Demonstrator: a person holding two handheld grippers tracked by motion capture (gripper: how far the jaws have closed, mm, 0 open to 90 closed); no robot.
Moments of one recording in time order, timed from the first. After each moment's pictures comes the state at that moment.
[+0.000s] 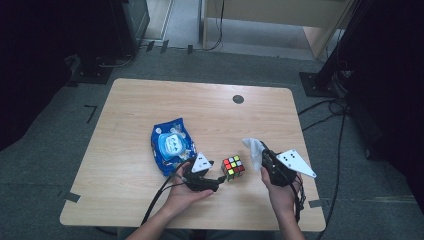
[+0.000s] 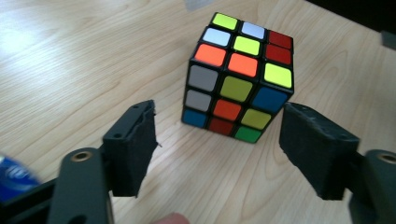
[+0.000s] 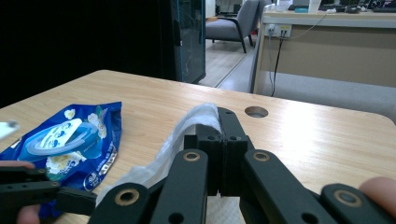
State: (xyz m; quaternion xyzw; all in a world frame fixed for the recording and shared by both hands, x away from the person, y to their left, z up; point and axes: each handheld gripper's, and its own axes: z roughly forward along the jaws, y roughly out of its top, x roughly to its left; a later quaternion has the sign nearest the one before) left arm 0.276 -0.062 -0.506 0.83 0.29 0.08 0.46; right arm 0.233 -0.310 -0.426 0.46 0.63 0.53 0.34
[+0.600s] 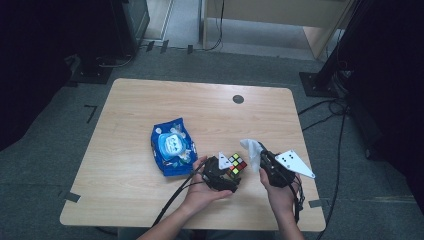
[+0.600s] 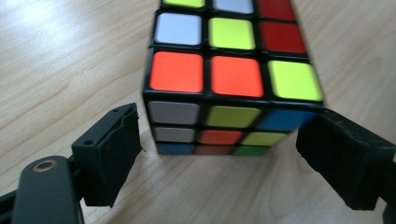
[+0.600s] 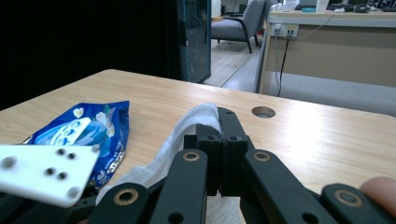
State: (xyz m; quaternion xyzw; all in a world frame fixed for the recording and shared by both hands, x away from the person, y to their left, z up) left arm 0.282 -0.115 -0.514 0.86 0.33 0.08 0.39; right arm 0.232 -0.307 -0.426 0.45 0.63 0.53 0.33
